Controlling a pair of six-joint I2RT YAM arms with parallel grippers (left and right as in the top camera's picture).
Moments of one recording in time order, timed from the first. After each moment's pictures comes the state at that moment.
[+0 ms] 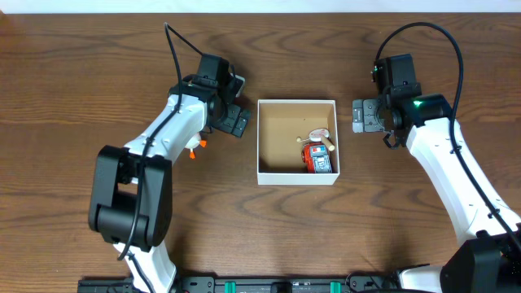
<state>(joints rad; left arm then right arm) -0.27 1.93 1.32 -0.62 0.07 0.15 0.19 1.56 1.25 -0.81 0.26 0.12</state>
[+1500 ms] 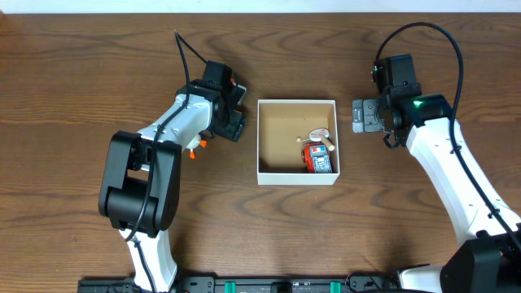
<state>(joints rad) -0.27 2.02 1.32 -0.61 0.07 0.16 0.19 1.56 1.25 -0.81 0.26 0.12</state>
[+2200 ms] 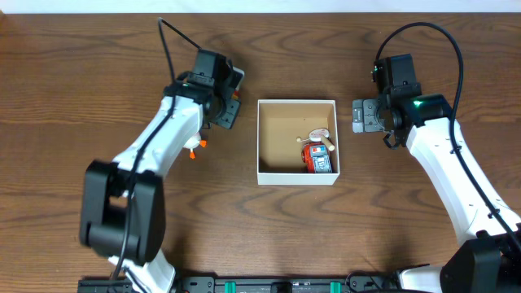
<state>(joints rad) -0.27 1.82 1.32 -0.62 0.07 0.15 0.19 1.56 1.25 -0.81 0.26 0.12</state>
